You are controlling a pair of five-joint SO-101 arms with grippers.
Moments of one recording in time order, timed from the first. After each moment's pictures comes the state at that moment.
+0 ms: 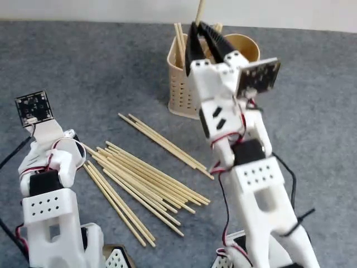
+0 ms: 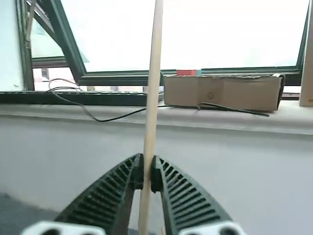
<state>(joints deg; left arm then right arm) -22.7 -56.5 62.7 43.6 8.3 -21.5 -34.4 33.7 -8.0 -0.4</state>
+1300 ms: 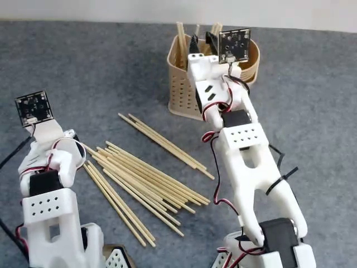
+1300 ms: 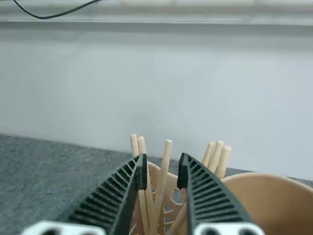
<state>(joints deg) -22.7 -56.5 62.7 43.6 8.3 -18.7 -14.8 26.1 -1.5 -0.4</state>
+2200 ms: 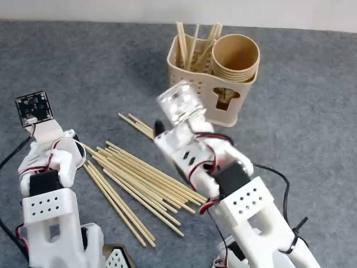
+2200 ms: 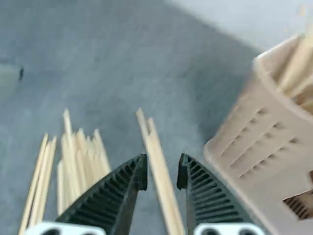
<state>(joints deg) -22.7 -56.5 62.7 43.6 8.3 -39.6 -45.5 40.9 45.8 10.3</state>
